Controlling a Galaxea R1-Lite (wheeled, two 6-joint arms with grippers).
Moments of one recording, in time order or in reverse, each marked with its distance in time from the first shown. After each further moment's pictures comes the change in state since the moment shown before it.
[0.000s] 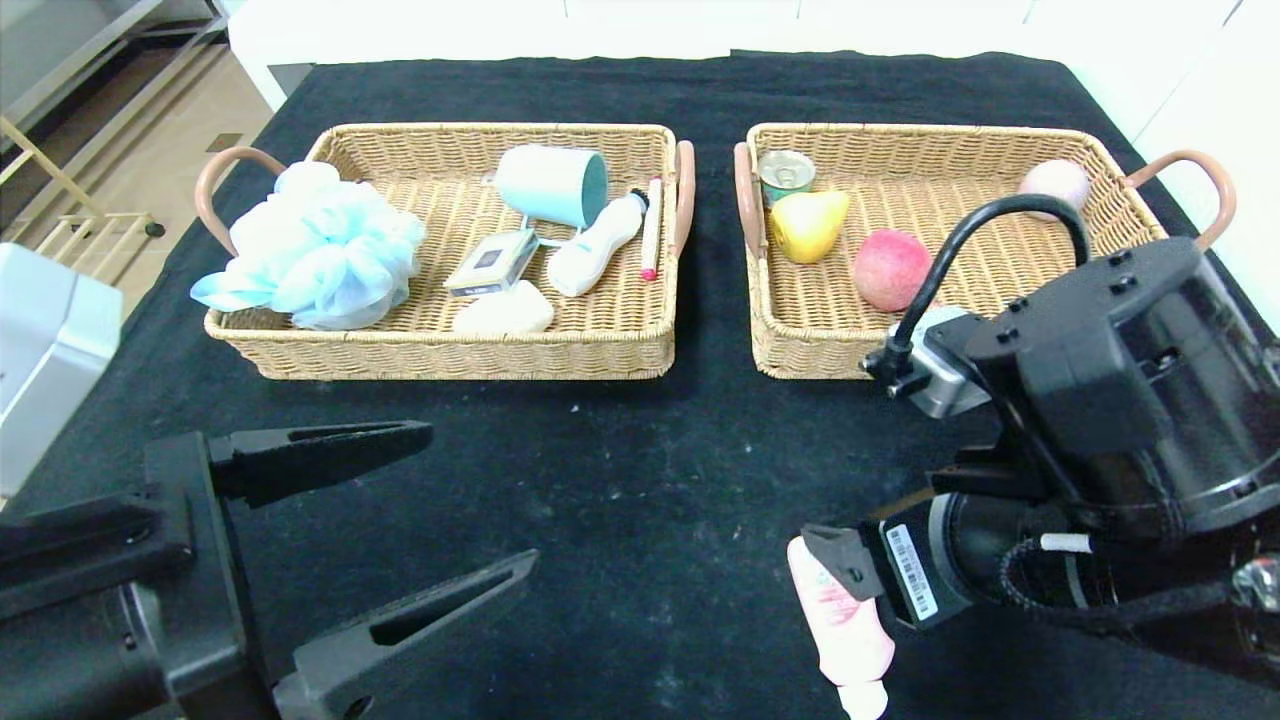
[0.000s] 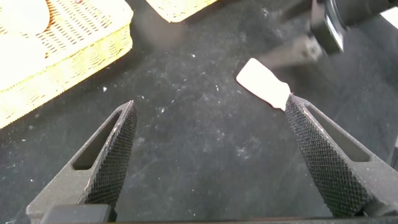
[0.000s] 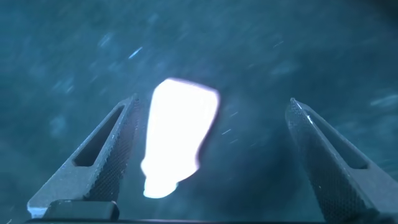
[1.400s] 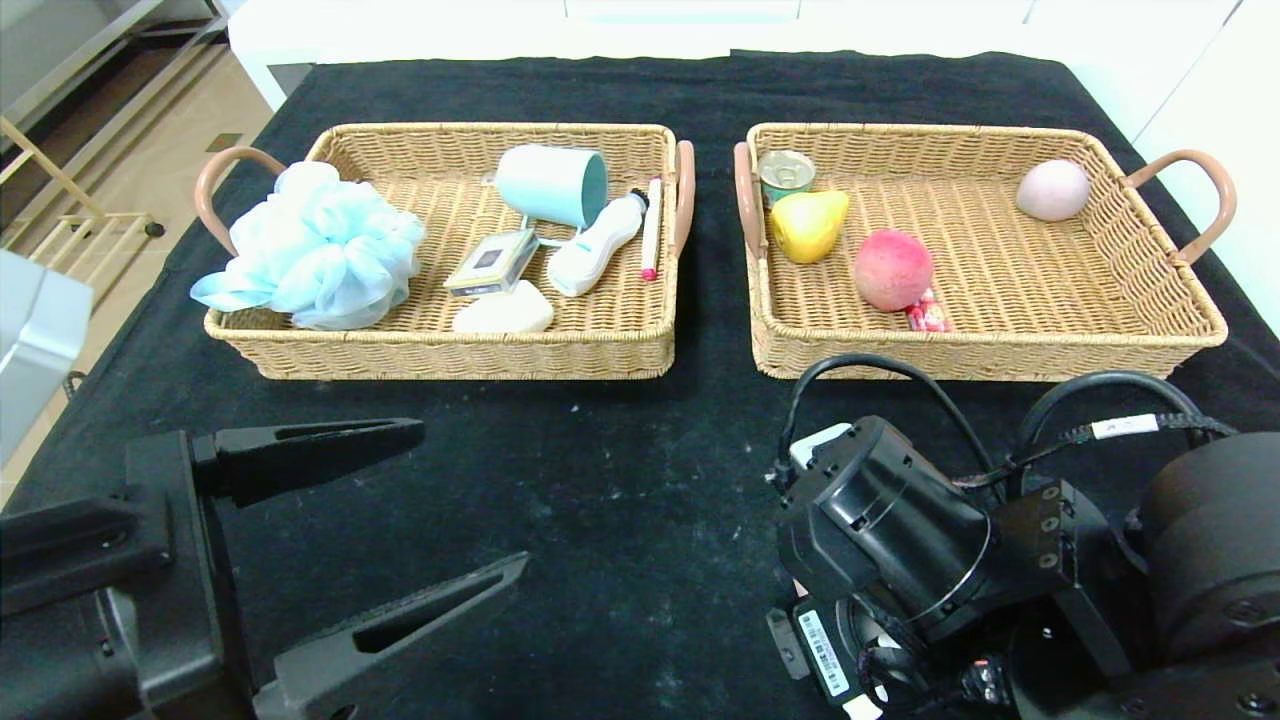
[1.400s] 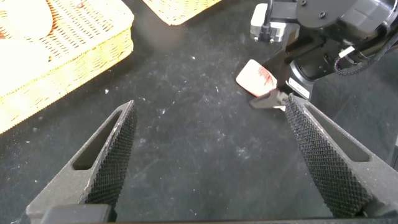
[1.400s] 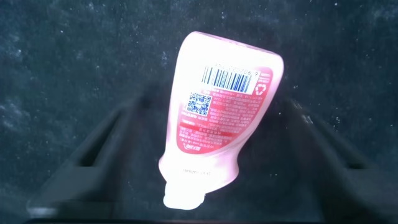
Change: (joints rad) left arm -0.001 -0.013 -0.001 0.005 -0.001 0.010; right arm 0.042 0.185 0.003 0.059 -0.035 0.137
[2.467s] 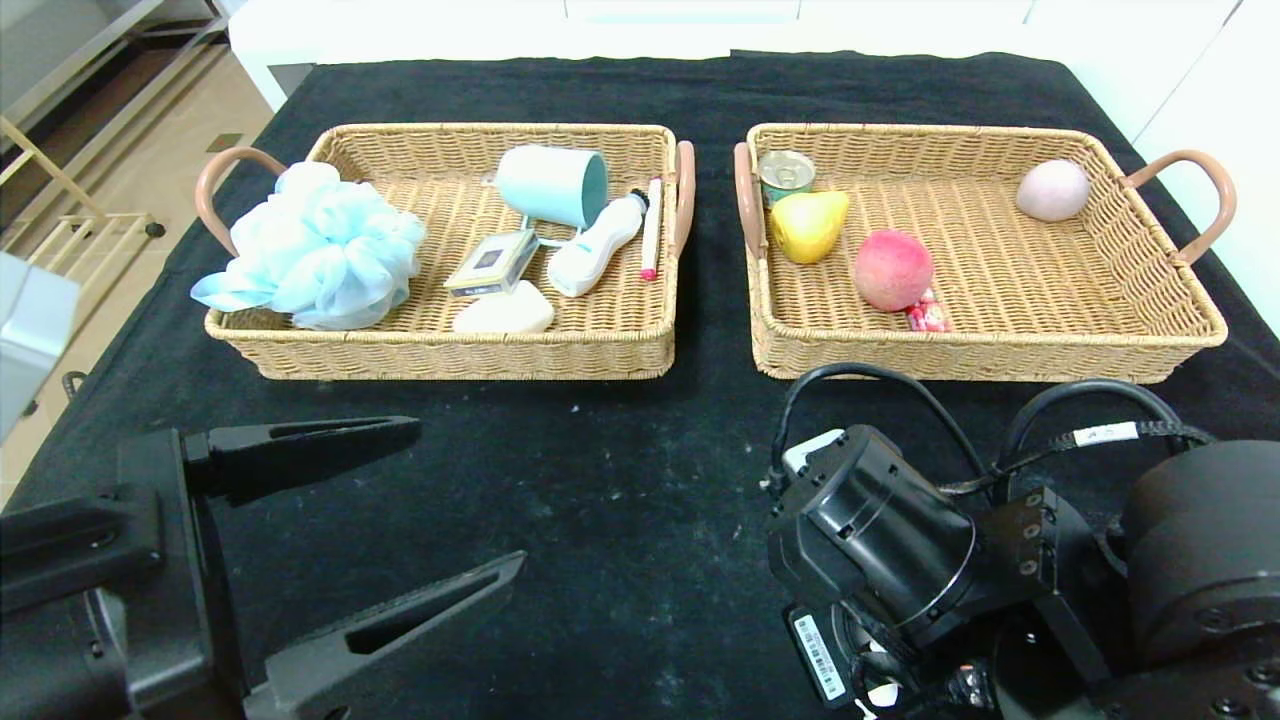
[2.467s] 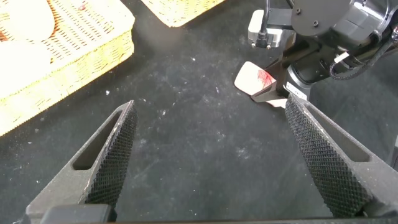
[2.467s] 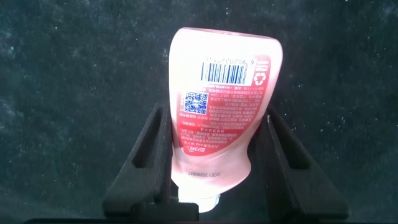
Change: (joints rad) left arm -0.001 -0.006 -0.001 0.000 0.001 0.001; right arm -0.001 0.014 0.000 0.001 0.001 -0.001
